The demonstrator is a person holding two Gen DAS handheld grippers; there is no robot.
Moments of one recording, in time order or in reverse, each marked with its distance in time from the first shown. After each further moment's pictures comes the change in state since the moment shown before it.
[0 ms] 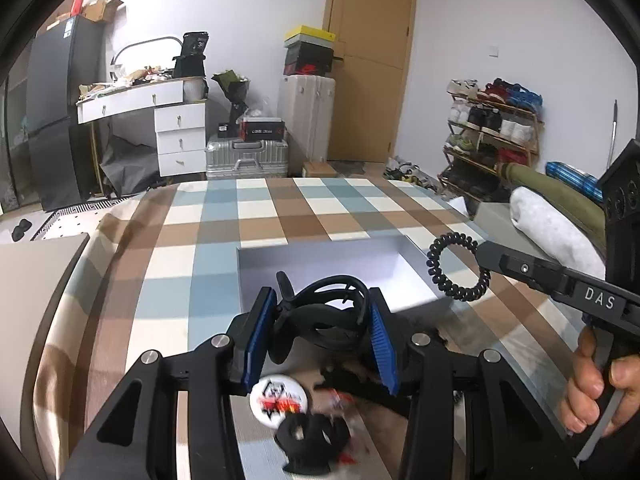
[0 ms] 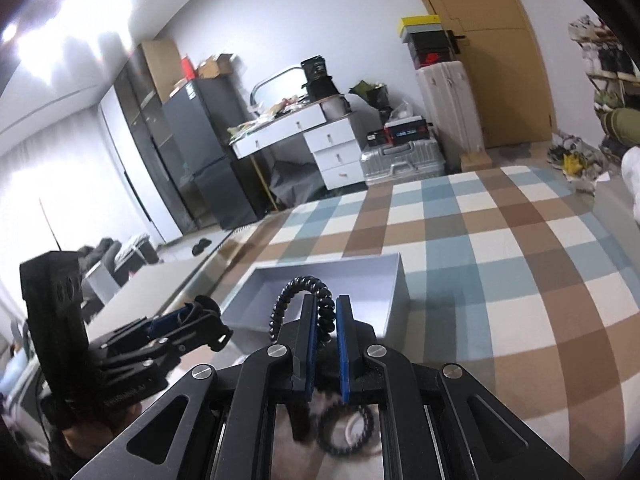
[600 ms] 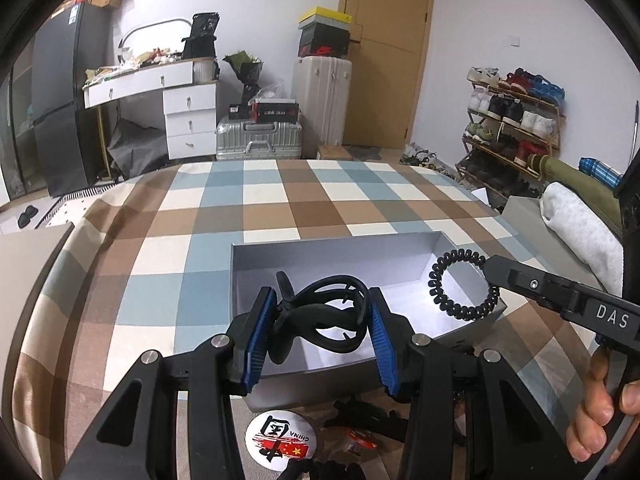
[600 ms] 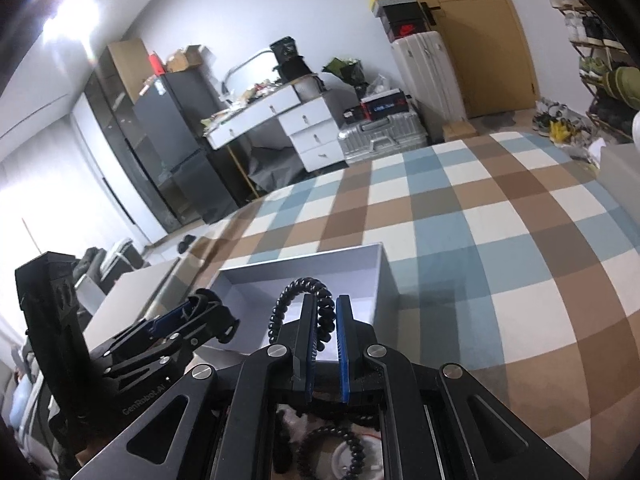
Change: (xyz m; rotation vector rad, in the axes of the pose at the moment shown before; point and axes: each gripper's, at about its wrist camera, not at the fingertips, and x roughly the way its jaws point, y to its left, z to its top) left arm 0.034 0.002 0.003 -0.031 0.059 0.046; right arm 0.034 -0.015 0.003 0.083 0.080 -0.056
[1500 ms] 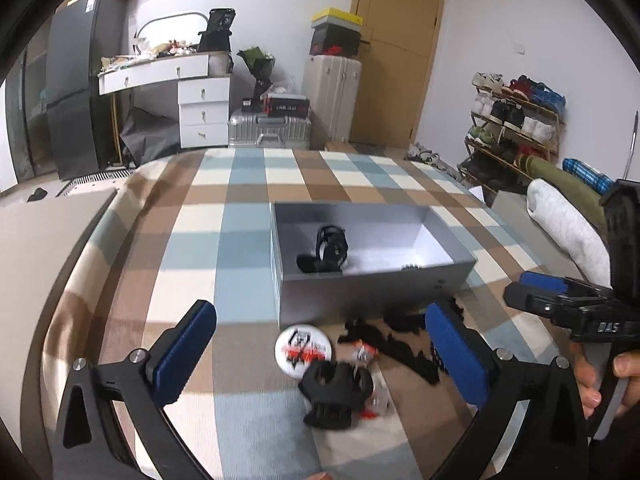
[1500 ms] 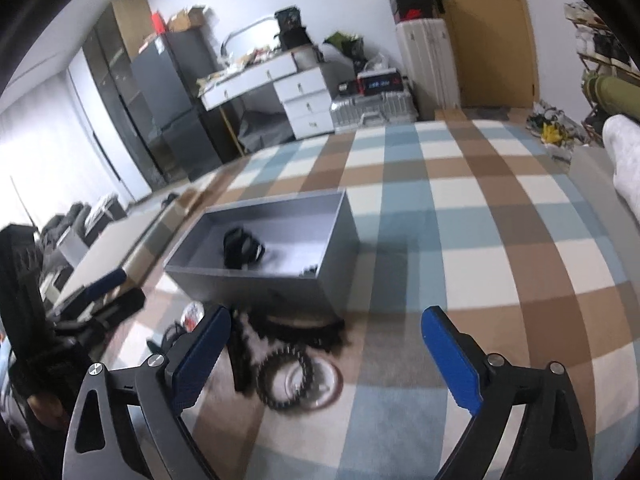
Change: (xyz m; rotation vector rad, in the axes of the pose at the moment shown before) left arm -0.052 0.012 -0.026 -0.039 0.021 0.000; right arm -0.028 -0.010 -0.026 -0.130 0.146 -0.073
